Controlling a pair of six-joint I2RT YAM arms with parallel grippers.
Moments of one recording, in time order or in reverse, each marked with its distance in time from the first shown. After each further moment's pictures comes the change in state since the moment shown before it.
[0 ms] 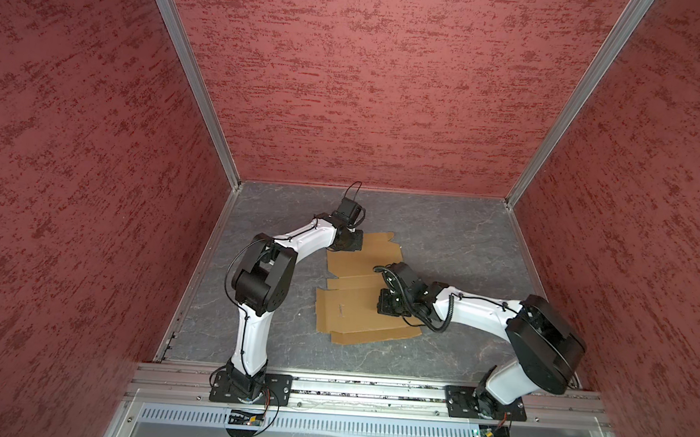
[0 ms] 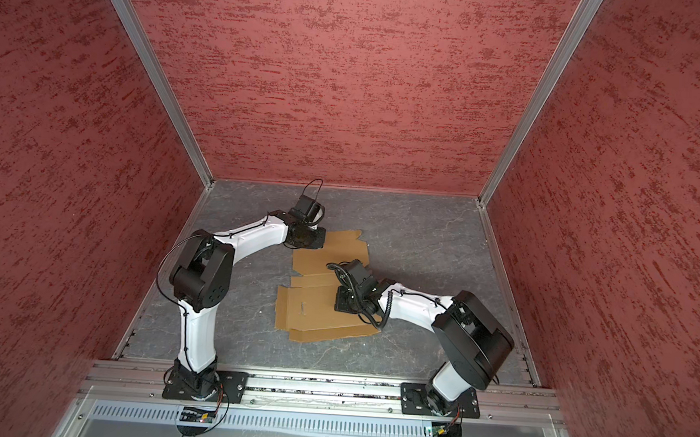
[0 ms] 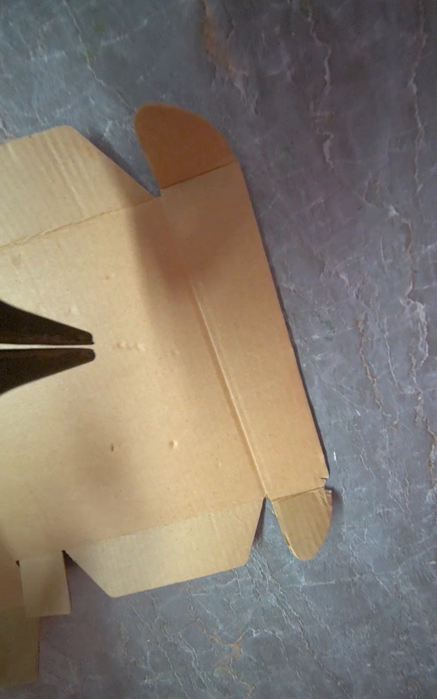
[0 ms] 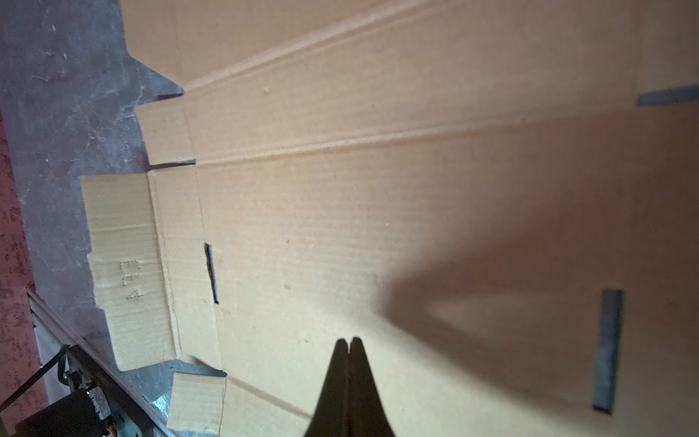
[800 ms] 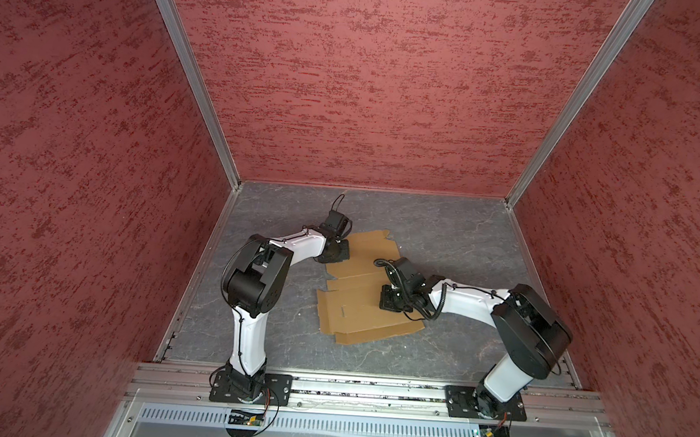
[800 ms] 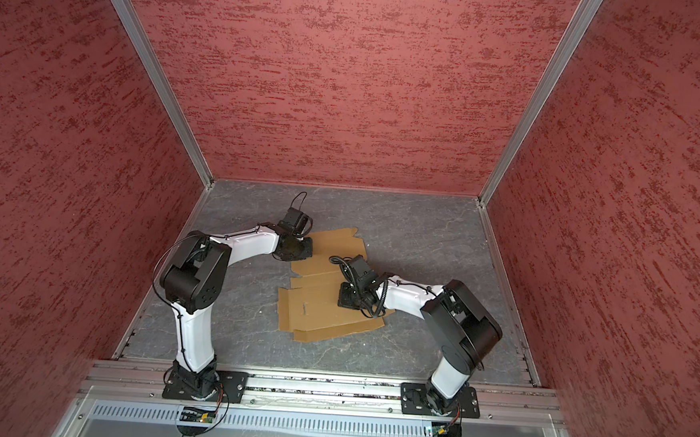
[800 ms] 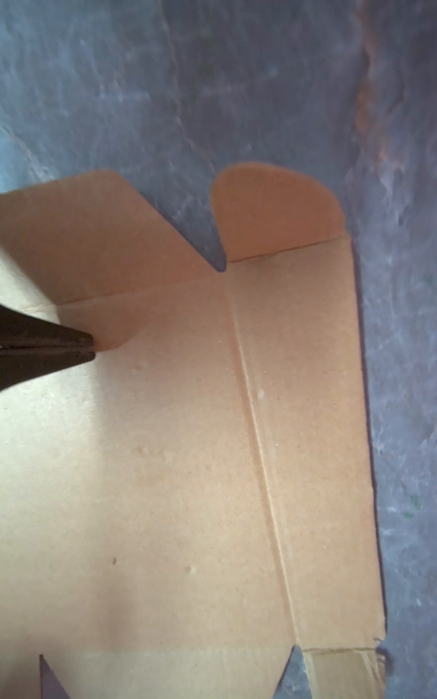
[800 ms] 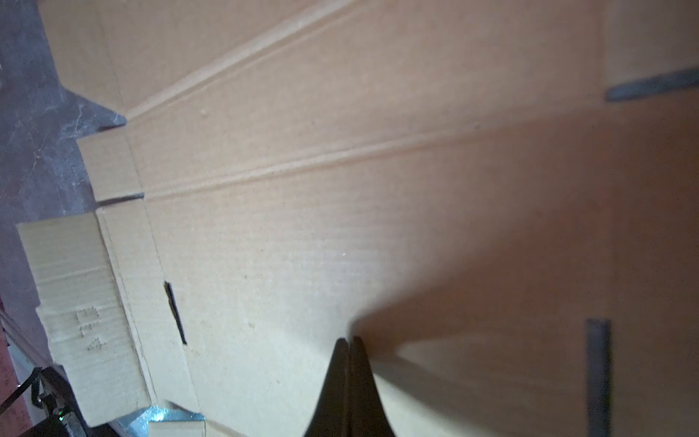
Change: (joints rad) left arm 0.054 -0.055 -0.230 0.111 -0.036 -0.141; right arm -0.090 0.090 0.050 -0.024 -0.016 -0.062
